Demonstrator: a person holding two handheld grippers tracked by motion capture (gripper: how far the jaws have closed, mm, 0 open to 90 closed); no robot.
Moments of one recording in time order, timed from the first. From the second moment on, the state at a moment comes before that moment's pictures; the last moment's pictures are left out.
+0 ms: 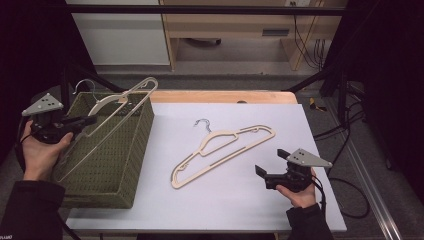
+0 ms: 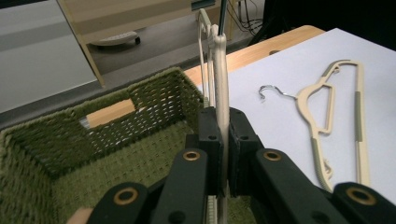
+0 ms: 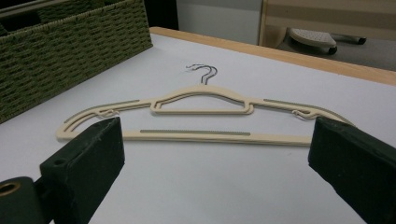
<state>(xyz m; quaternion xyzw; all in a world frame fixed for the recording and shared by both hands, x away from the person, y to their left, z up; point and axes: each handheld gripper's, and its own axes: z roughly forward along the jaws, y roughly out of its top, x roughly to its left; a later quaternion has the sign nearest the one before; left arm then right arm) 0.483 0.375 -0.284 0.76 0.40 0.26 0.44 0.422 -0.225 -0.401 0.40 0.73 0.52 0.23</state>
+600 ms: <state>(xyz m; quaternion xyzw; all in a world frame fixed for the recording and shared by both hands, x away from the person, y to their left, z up) 0.485 0.406 -0.298 0.76 0.41 0.26 0.43 0.421 -0.226 -0.401 0.40 0.72 0.52 0.23</state>
